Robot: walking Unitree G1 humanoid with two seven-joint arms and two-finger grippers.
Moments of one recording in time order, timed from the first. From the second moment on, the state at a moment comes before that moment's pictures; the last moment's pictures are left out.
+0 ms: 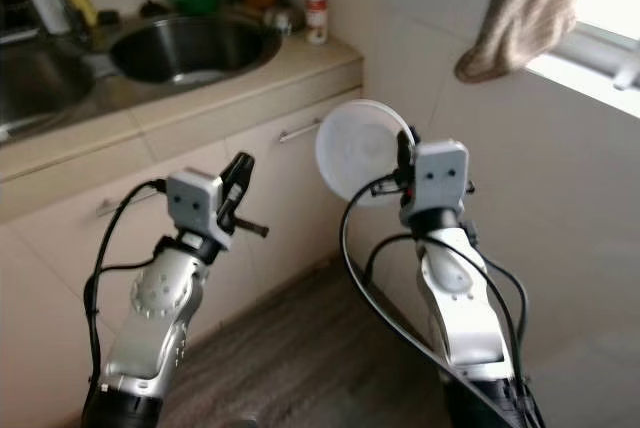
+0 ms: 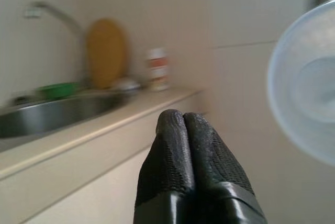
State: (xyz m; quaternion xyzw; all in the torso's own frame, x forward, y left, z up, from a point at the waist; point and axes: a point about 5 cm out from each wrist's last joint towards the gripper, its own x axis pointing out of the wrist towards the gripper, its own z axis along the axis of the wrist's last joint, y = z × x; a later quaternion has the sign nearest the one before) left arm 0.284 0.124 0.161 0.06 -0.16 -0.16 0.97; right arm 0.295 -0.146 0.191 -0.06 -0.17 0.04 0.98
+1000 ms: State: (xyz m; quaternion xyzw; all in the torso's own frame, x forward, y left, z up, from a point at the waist) left arm 0.286 0.134 0.160 0.06 -0.15 -0.14 0.98; right arm 0.300 -0.128 0.202 -0.06 -0.20 0.05 0.98
